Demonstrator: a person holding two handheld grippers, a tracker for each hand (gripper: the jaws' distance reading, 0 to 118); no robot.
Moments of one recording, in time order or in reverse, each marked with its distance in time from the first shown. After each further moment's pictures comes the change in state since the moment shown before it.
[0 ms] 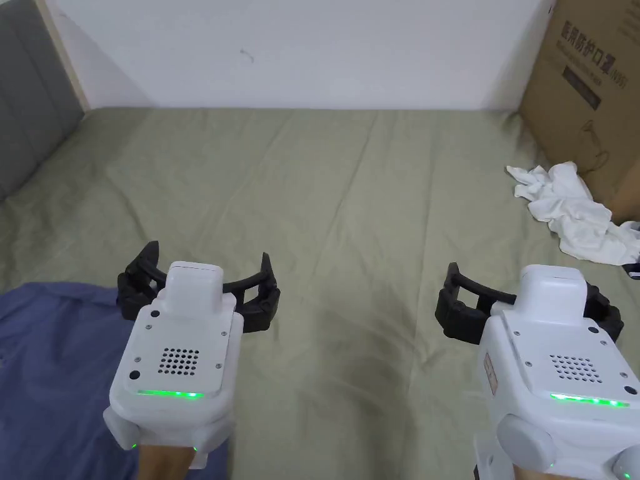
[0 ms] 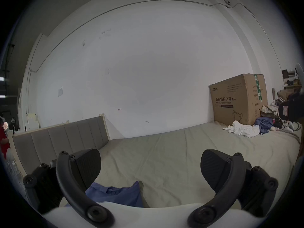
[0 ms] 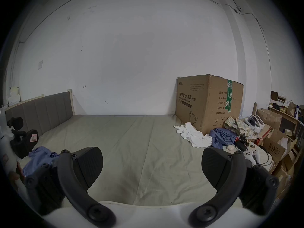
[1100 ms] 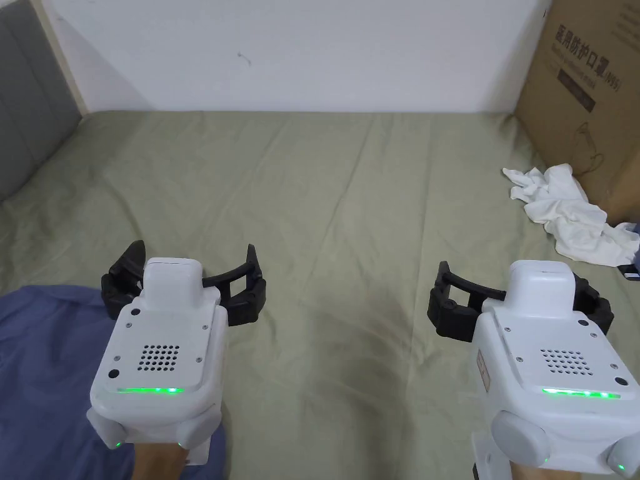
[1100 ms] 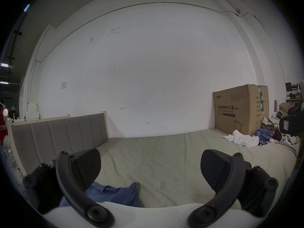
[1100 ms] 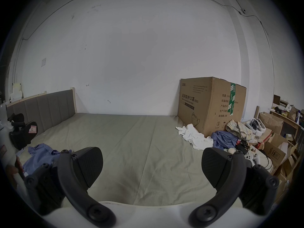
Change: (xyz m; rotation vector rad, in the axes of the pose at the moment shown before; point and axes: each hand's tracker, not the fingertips) left arm -0.014 0.005 -0.008 0.018 0.015 0.081; right arm -0.004 0.005 0.002 0.001 0.022 0.029
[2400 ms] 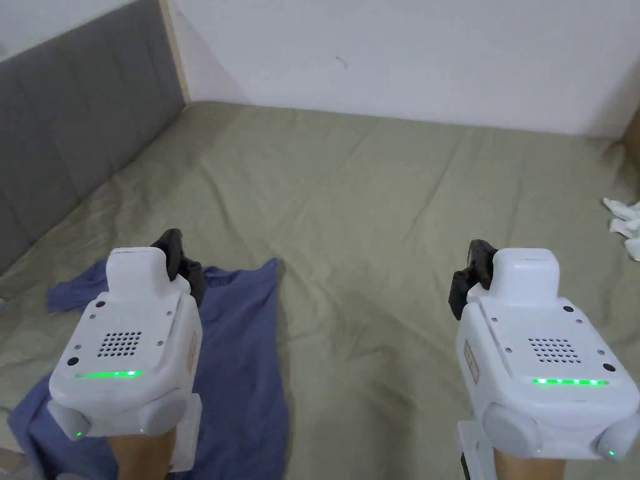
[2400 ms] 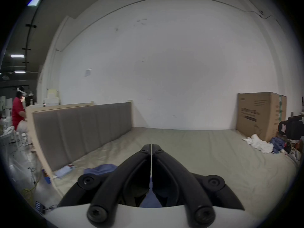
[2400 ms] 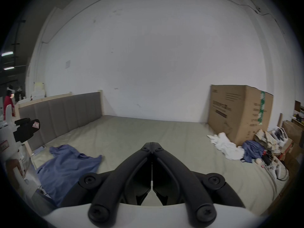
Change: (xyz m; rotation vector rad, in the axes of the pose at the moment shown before) left arm -0.115 0.012 0.048 -0.095 0.260 0.084; right arm -0.097 0.023 -0.013 0.049 0.296 0.030
